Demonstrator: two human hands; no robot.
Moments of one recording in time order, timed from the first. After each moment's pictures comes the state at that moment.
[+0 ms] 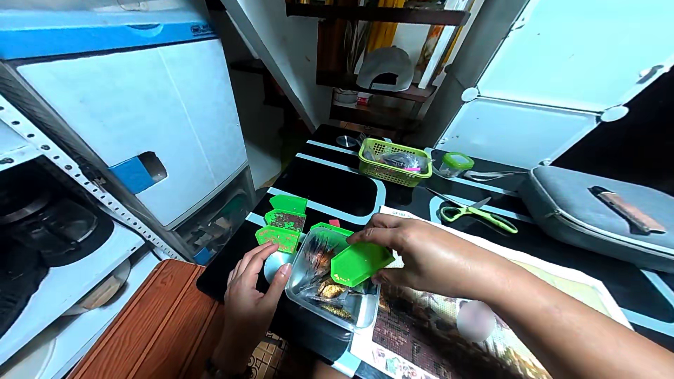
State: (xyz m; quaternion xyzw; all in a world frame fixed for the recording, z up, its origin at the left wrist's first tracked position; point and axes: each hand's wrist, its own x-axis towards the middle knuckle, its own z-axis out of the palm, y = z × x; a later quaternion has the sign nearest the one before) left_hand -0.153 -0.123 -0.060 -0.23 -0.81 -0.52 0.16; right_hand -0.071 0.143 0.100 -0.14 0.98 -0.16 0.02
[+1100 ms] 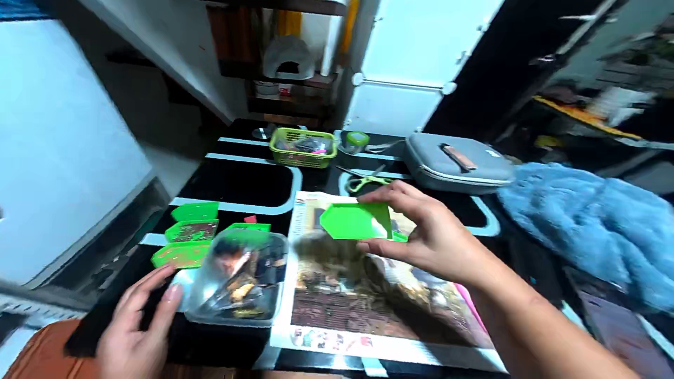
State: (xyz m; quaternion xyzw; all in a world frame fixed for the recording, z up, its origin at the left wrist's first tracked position) left_hand -0.160 -0.134 -0.058 -0.32 -0.75 -0.56 0.11; right_hand 0.046 0.213 0.094 0.05 0.94 -0.23 -0.24
